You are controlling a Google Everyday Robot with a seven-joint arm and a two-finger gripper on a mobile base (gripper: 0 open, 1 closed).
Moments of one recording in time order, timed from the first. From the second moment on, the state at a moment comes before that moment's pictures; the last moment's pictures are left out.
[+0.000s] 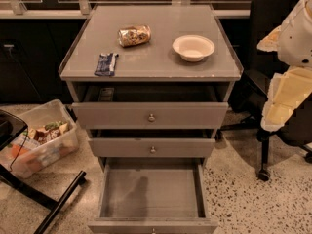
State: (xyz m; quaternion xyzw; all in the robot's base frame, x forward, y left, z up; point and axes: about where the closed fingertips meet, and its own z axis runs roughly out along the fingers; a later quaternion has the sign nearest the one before) arm 0.438 -0.217 0.977 -0.60 0.78 -0.03 0.16
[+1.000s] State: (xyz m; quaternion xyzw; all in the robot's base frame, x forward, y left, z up) arm 0.448 -0.196 0.974 -0.56 0.80 0.00 0.21
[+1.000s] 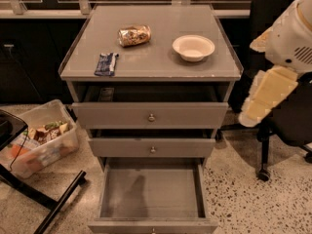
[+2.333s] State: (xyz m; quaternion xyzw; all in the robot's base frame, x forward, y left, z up) arm 0.525 -0.111 0.969 -0.43 0.83 0.07 0.35
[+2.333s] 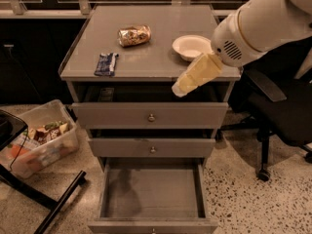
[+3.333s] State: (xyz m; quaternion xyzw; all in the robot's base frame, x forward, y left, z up) arm 0.622 -0.069 0.929 -0.39 0.83 0.10 0.38
